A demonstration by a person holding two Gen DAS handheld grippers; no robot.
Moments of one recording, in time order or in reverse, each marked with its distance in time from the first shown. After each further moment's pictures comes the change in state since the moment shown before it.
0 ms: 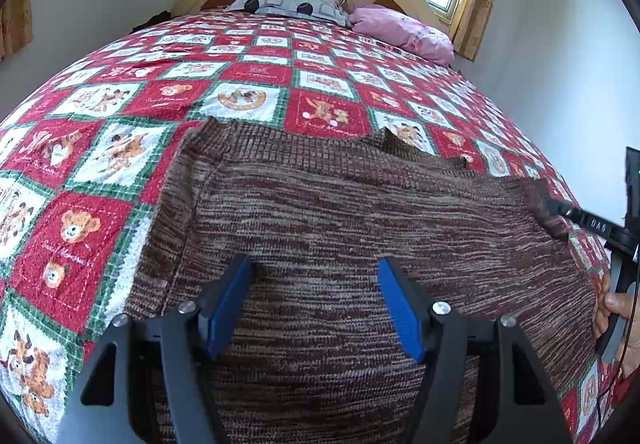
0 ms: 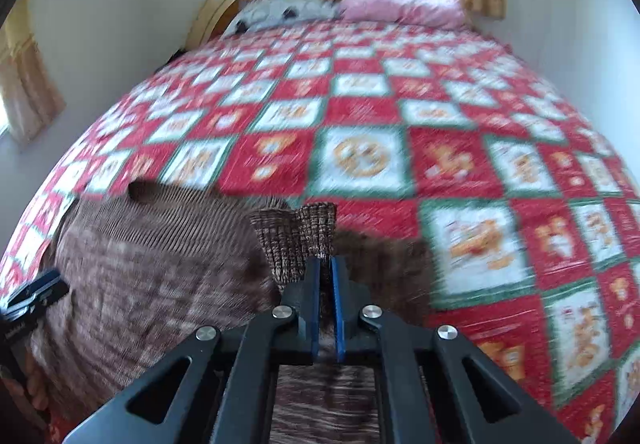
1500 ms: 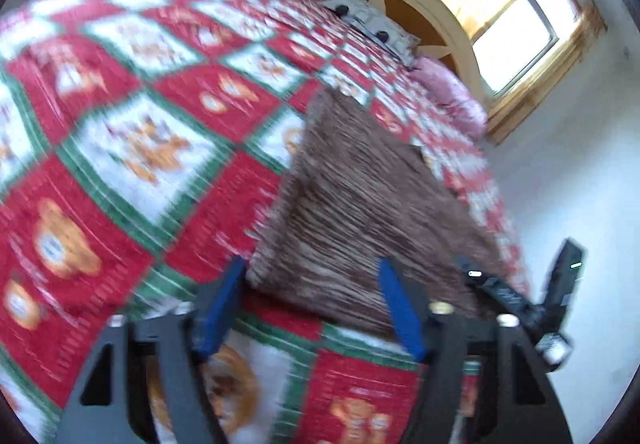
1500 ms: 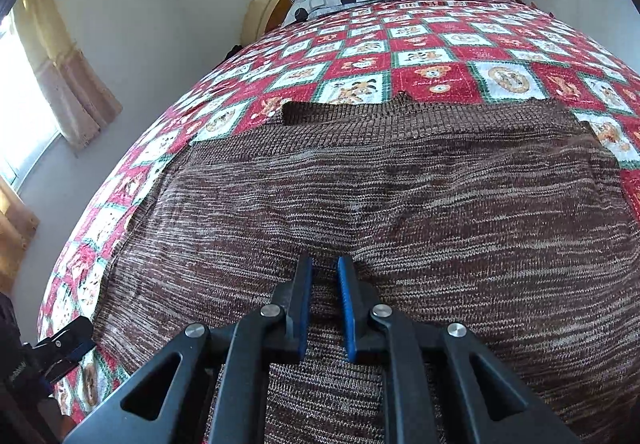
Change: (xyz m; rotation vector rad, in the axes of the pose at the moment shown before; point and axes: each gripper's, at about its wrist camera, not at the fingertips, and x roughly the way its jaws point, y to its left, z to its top) left arm -0.089 0.081 -0.087 -0.486 -0.018 -0.125; right arm -0.007 0.130 -0.081 0.070 0.051 0.281
